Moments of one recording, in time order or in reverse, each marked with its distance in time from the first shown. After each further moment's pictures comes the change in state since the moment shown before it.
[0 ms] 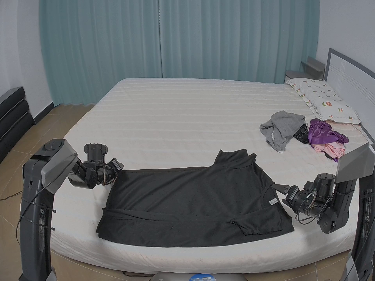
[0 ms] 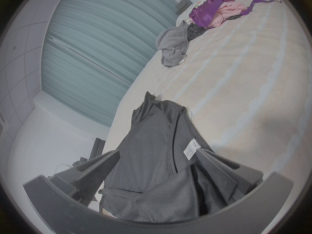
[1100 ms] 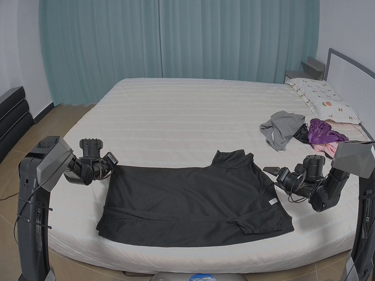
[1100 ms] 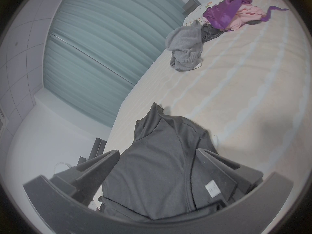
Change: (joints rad) left arm 0.022 -0.033 0.000 -0.029 0.020 -0.027; right arm 0.032 -0.014 -0.349 0.339 -0.018 -0.023
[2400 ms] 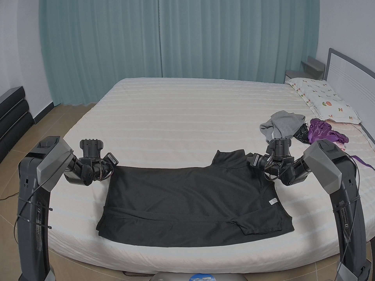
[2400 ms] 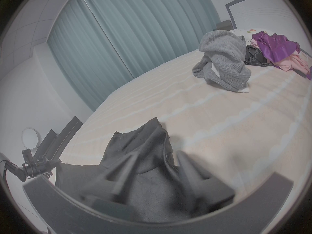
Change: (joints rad) left arm -0.001 -0.001 0.008 0.003 -0.002 -0.025; right arm 0.089 0.321 -0.865 0.570 -0.203 -0.342
